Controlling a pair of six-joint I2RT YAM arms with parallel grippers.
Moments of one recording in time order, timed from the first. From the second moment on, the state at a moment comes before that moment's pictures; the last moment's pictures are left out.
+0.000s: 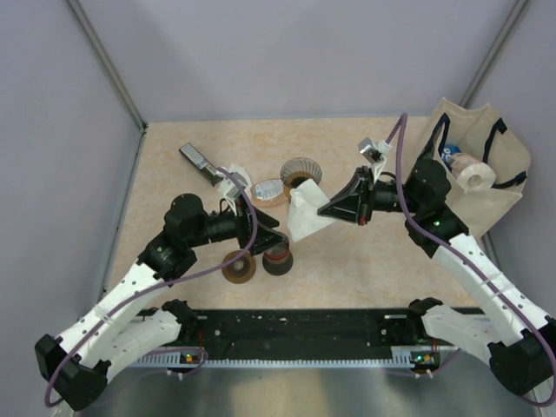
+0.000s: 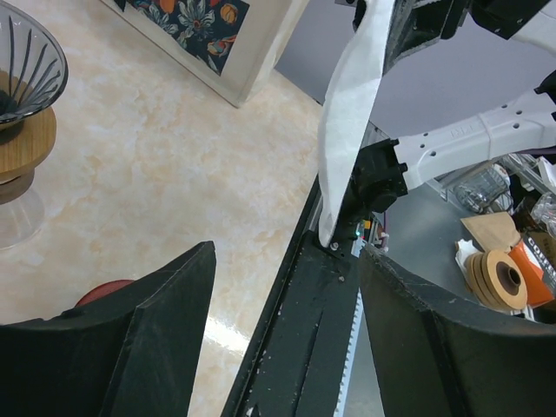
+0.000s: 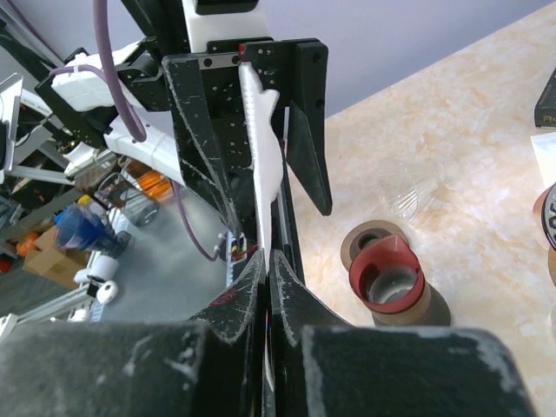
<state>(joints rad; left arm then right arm) -0.62 0.83 0.76 -0.03 0.66 -0.47 0.46 0.98 0.90 0.13 -1.02 0.52</state>
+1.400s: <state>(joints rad) -0.62 0.90 0.73 0.14 0.75 -0.58 0.46 0.98 0.91 0.11 -1.01 0.52</state>
